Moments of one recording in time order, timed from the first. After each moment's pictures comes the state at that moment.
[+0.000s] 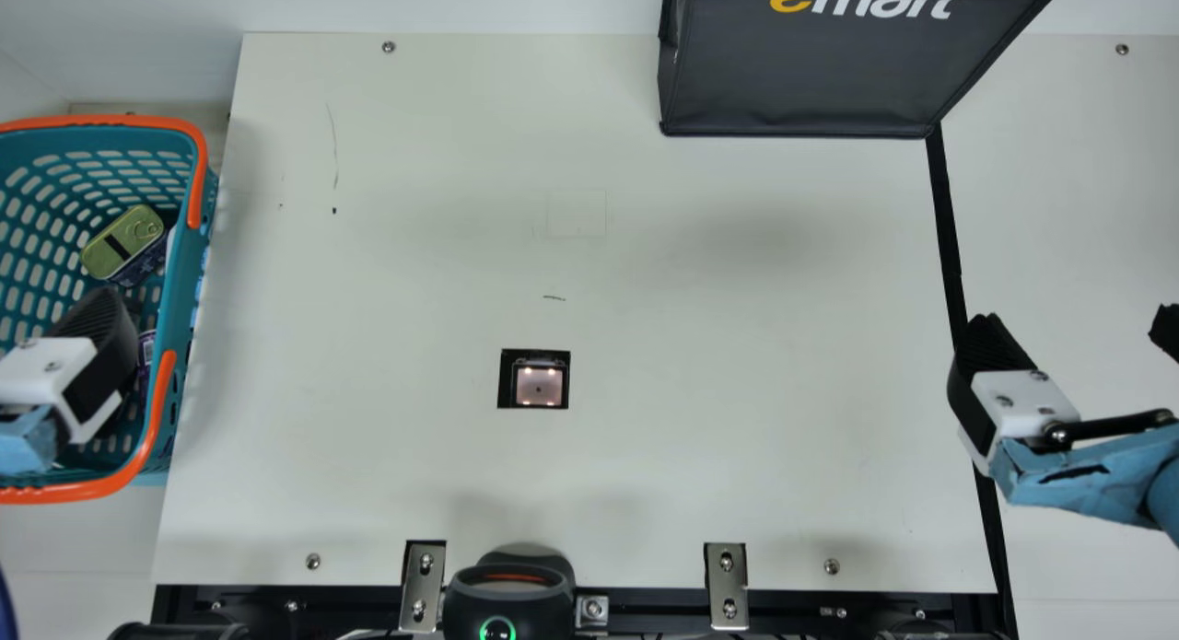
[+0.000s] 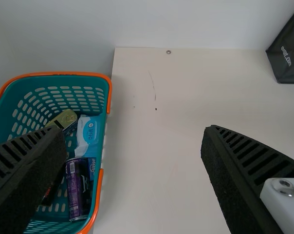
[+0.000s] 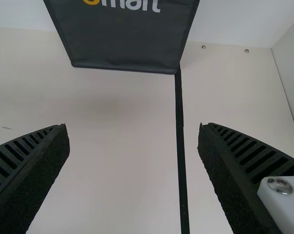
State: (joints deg) left arm -1.6 43.3 -68.9 -1.5 69.5 0.0; right arm 0.7 42.7 -69.8 -0.8 69.5 0.0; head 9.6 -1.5
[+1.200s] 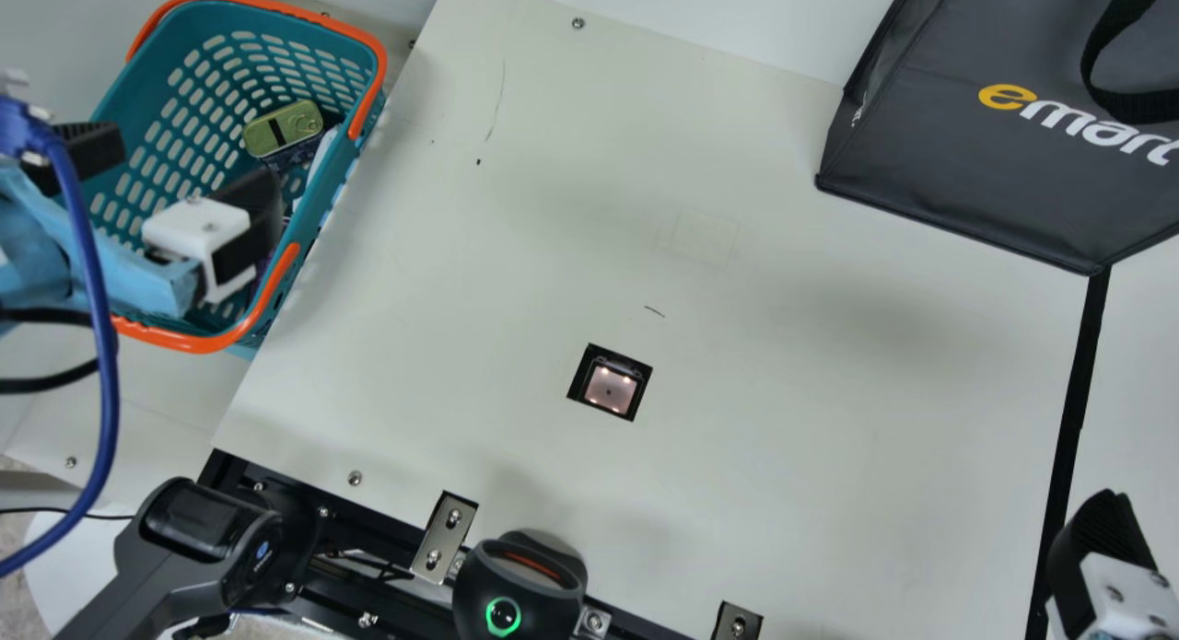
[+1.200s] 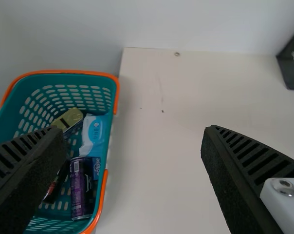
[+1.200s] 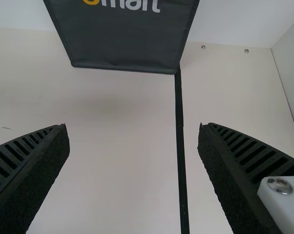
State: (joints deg) left arm 0.8 44.3 -68.6 0.0 68.3 -1.9; right arm 0.7 42.7 -69.8 -0.8 69.5 0.0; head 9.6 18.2
